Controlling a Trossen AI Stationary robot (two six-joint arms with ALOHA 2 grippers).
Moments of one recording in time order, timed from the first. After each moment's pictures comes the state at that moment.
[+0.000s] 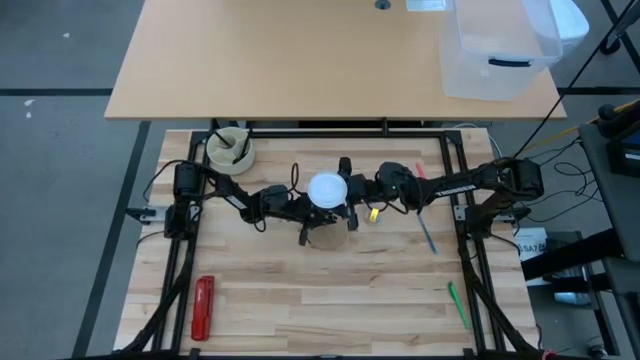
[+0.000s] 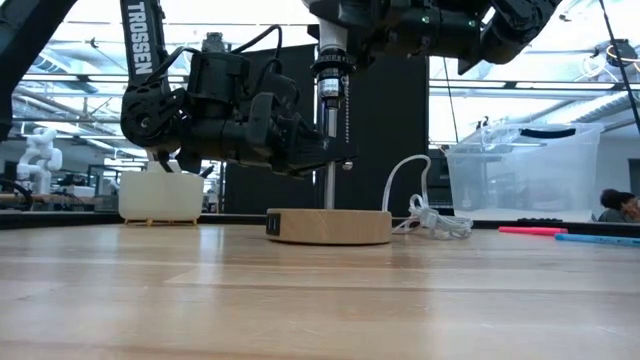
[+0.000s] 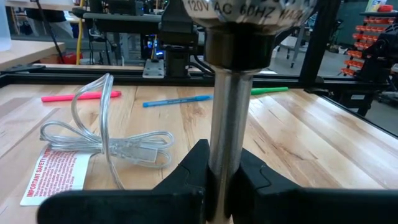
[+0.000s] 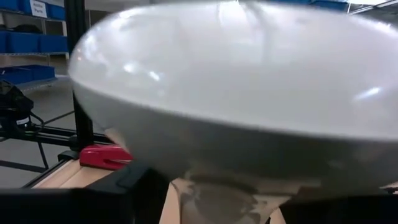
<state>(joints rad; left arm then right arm) 0.12 2.02 0.64 1.26 0.36 -0.04 -0.12 1.56 0.75 0.83 -0.24 -0.07</state>
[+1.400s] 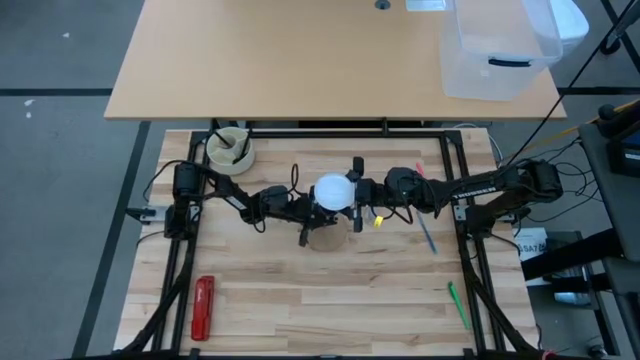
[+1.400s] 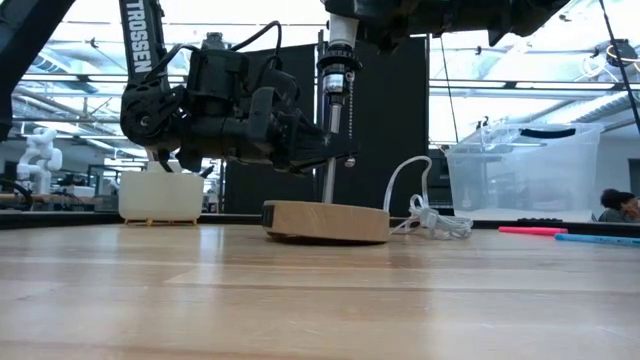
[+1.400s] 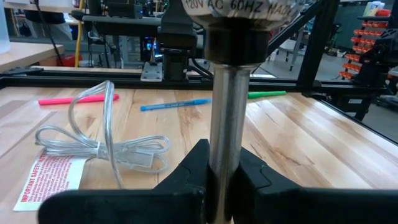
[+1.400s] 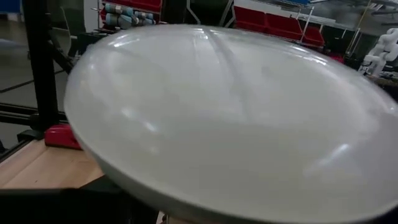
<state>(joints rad) 0.12 2.02 0.64 1.27 0.35 -0.05 -0.03 1.40 0.75 0.61 0.00 -0.16</state>
